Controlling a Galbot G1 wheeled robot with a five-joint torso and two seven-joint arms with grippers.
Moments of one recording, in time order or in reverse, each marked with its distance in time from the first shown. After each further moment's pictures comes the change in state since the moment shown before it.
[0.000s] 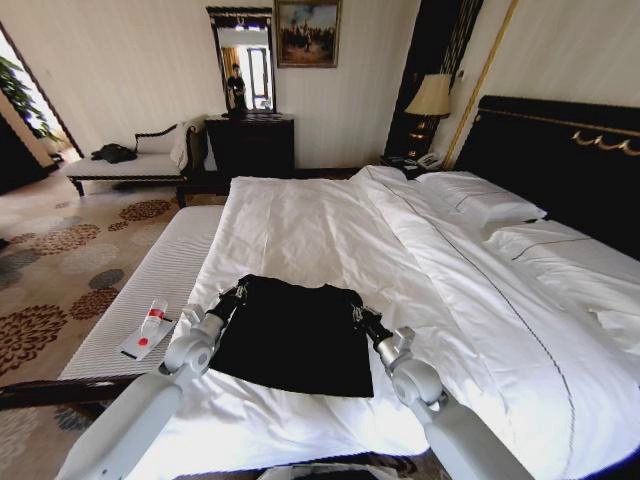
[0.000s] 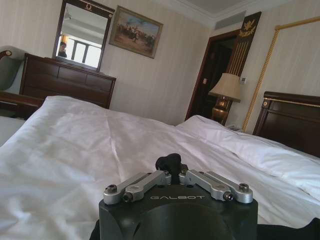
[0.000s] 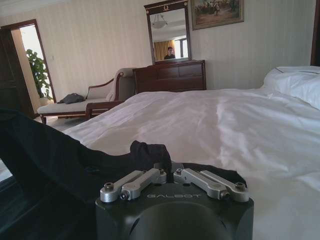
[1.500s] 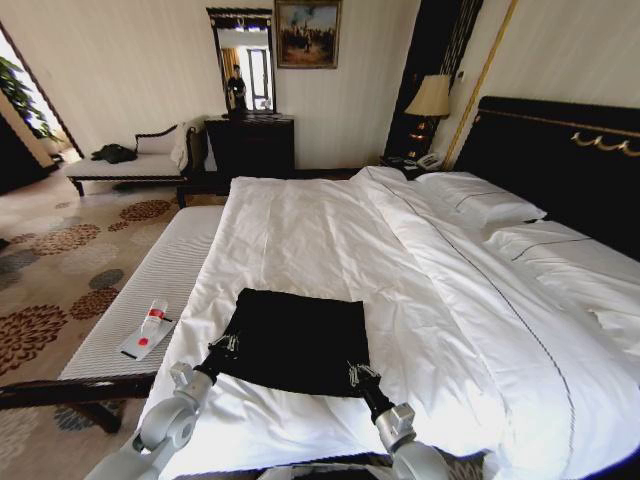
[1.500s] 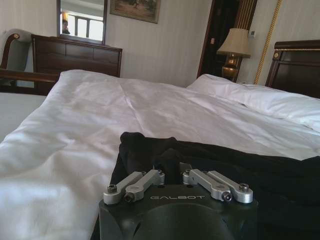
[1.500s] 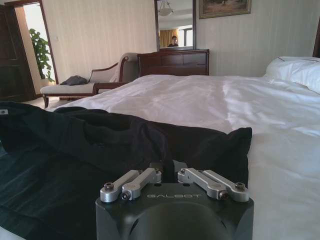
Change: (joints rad) left arm 0.355 0.020 -0.112 -0.115 0.180 -0.024 -0.015; right arm -0.354 0.127 0.037 0.042 -0.286 0.185 -0.055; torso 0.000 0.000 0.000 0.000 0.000
